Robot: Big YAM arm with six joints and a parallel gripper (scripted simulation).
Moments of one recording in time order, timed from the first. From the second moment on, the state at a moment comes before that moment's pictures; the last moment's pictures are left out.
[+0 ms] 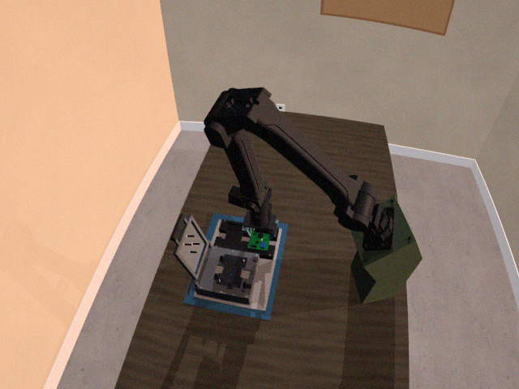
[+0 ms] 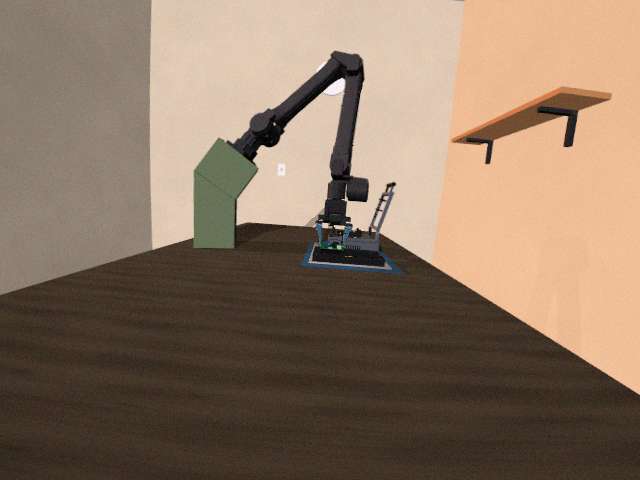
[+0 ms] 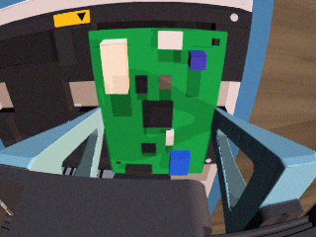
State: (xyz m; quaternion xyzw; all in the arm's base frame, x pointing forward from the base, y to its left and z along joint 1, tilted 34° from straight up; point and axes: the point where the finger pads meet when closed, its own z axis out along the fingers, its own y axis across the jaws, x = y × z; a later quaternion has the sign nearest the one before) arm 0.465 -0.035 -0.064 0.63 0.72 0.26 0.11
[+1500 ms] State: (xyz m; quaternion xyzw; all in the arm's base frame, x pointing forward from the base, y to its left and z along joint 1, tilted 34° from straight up) arm 0.431 -0.053 -0.004 0.63 0.72 0.27 0.11
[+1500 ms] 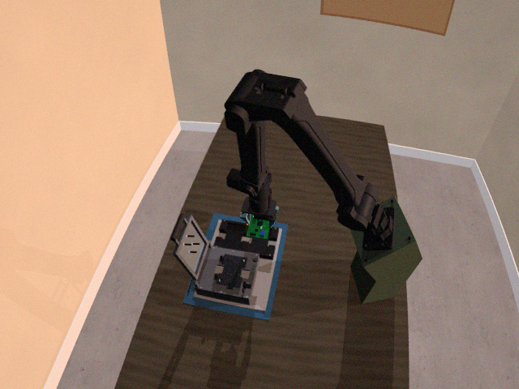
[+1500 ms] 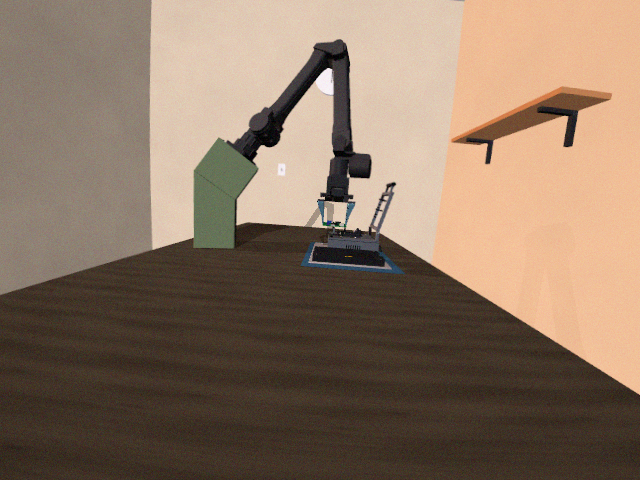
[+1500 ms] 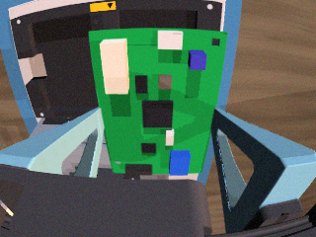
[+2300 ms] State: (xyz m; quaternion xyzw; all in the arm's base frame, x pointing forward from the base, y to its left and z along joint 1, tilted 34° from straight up) arm 0.431 -0.053 -0.004 0.63 0.72 0.27 0.11
